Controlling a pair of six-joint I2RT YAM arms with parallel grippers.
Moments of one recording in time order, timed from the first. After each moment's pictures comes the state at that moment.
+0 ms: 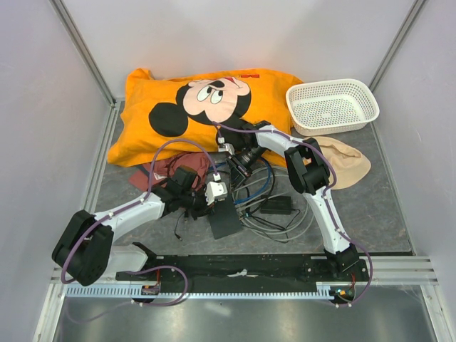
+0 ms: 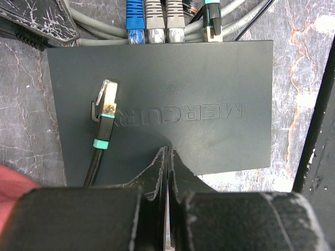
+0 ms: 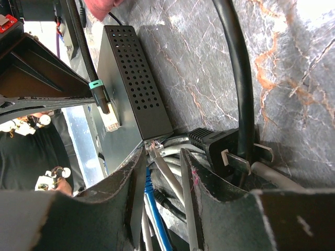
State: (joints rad) left arm -0.58 1.27 0.58 -0.25 0.55 0.54; right arm 0.52 2.50 1.99 -1.18 -0.99 -0.42
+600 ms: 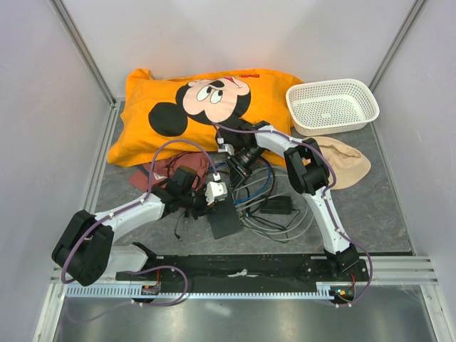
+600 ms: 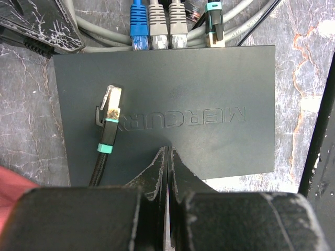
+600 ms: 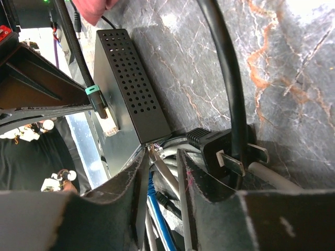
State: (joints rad) left arm -0.58 1.27 0.56 -0.21 0.55 0.54; right arm 0.53 2.49 1.99 -1.17 -0.97 -0.36
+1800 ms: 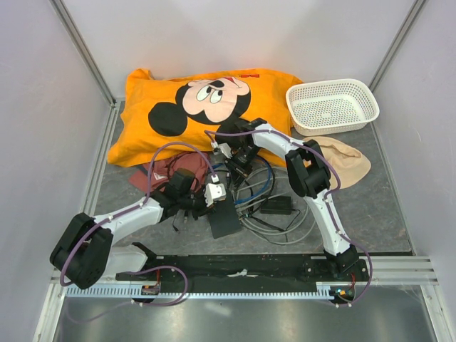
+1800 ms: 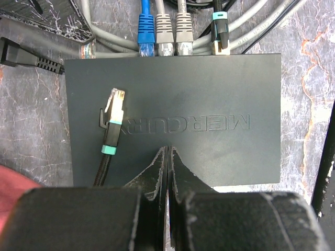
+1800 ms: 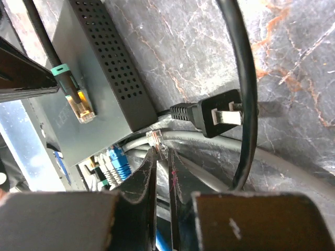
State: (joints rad) left arm -0.58 1.25 0.50 -0.10 0.55 0.54; right arm 0.58 2.42 2.00 -1.19 -0.73 -0.49
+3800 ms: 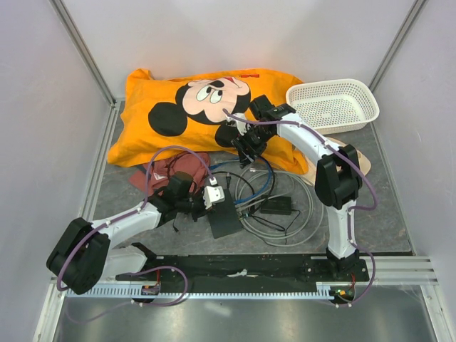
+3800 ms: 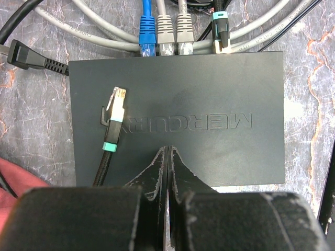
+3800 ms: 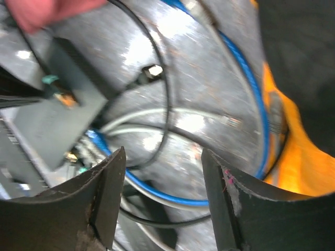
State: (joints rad) left arm -0.58 1.20 0.45 -0.03 0.52 0.54; right arm 0.50 2.08 1.86 -0.98 -0.48 -0.36
